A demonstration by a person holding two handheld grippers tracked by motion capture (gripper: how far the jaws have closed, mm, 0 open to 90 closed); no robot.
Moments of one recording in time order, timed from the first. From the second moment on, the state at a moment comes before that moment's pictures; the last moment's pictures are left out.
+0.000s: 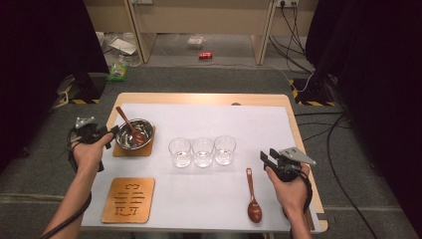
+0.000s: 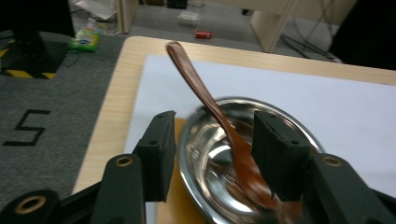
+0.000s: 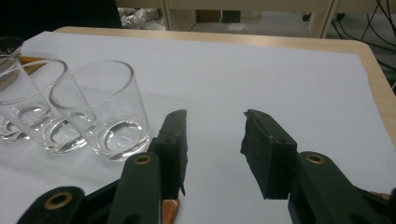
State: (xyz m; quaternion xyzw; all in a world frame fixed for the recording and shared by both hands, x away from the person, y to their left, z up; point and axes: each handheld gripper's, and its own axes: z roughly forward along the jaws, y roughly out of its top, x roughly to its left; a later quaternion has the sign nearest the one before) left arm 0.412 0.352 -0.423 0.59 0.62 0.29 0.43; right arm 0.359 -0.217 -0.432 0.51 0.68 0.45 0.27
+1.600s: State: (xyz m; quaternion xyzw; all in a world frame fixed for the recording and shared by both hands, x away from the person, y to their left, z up) left arm 0.346 0.319 -0.448 0.62 0.60 0.26 0.45; right arm 0.367 -0.284 -0.441 0.66 0.73 0.14 0.08
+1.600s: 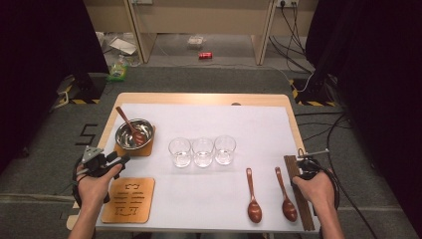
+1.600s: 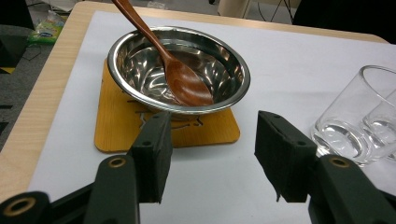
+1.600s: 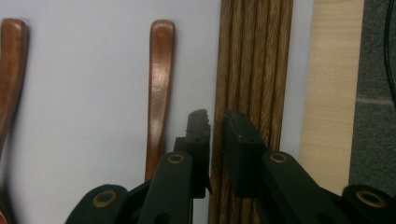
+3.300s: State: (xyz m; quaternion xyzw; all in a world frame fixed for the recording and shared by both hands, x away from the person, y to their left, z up) left arm 0.348 0.319 -0.440 0.61 0.59 0.25 0.47; right arm 0.394 -0.264 -0.448 0.69 0.73 0.04 0.03
